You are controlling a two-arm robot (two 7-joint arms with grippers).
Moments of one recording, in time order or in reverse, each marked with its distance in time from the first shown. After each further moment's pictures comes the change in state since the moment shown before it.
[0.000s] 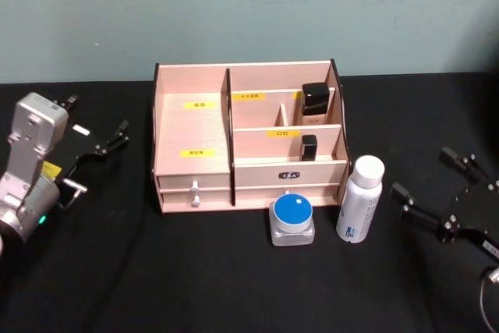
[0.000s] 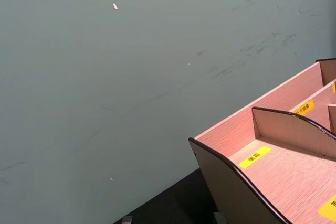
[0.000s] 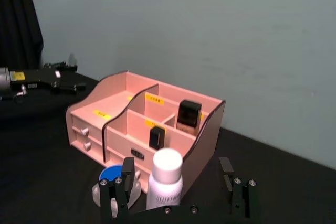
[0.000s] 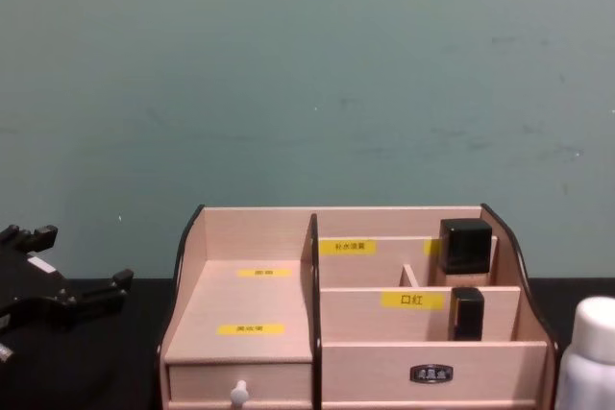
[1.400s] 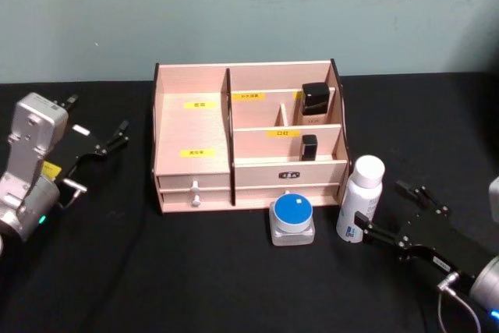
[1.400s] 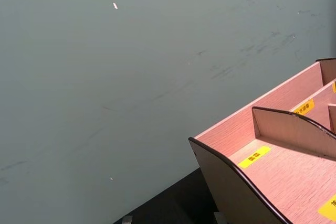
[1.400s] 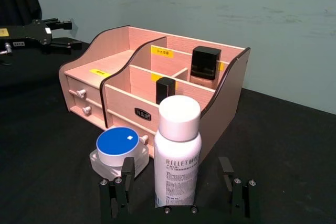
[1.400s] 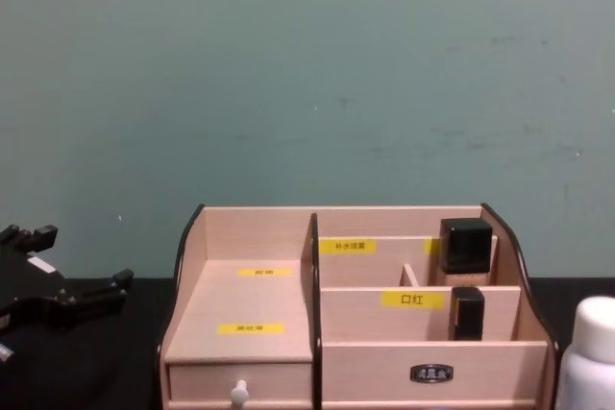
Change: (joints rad) left arm 0.000 0.000 0.000 0.000 0.000 0.000 0.000; right arm 0.183 -0.175 -0.115 0.240 -0.102 0.083 0.120
